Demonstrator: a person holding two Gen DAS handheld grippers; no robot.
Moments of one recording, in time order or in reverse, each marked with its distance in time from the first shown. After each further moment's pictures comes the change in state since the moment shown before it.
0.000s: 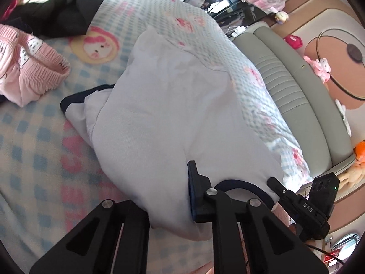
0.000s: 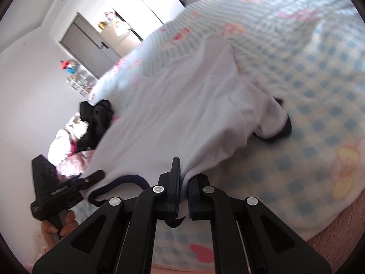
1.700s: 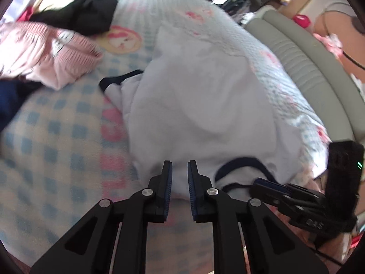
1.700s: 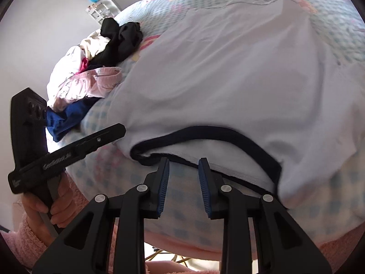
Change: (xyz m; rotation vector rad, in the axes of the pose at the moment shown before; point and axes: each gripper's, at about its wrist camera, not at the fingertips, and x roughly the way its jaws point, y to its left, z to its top) left arm -0.040 0.006 -0.035 0.131 -0.006 0.130; right arm 0.057 0.095 -0.043 -0.337 0.318 0.048
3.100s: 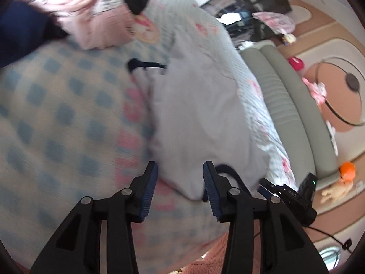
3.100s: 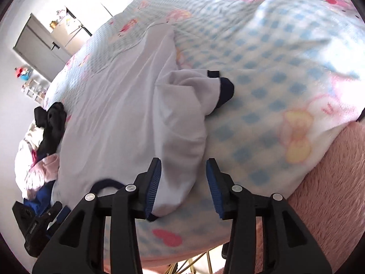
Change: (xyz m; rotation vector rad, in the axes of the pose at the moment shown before) left arm -0.003 0.056 -0.024 -0.298 -0.026 -0.201; right arm -0.070 -0.127 -0.014 0.510 -0.221 -0.267
